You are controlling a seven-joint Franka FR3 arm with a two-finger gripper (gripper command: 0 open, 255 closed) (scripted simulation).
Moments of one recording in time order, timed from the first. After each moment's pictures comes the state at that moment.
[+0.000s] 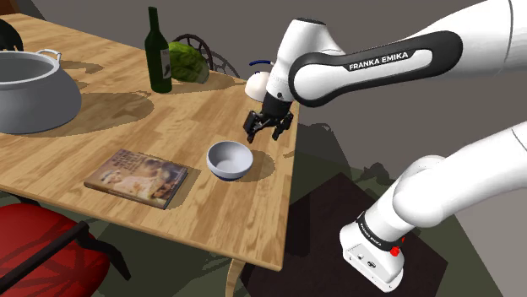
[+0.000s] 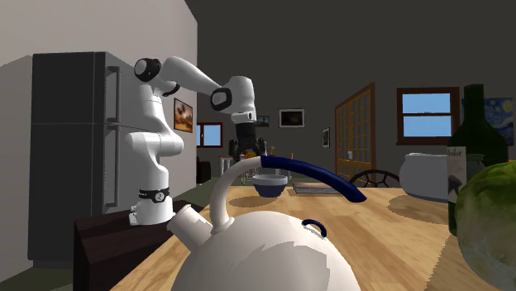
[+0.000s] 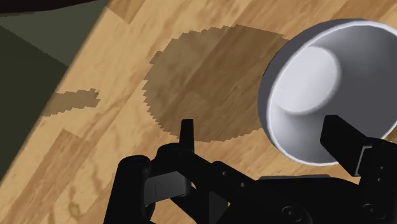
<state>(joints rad) 0.08 -0.35 0.37 -2.50 0.23 2.23 0.47</state>
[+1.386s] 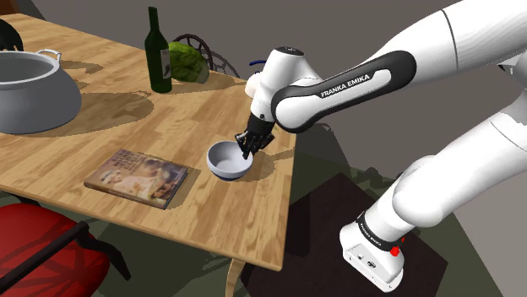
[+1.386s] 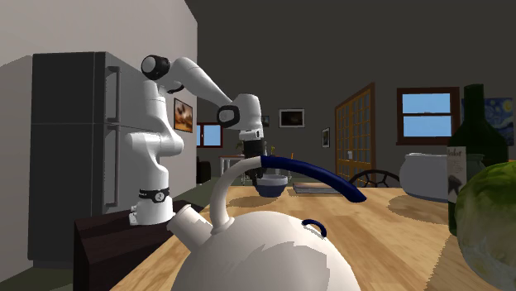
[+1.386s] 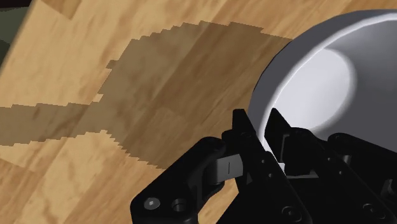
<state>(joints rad) 0.07 -0.17 0.43 -2.51 0.19 2.44 0.55</state>
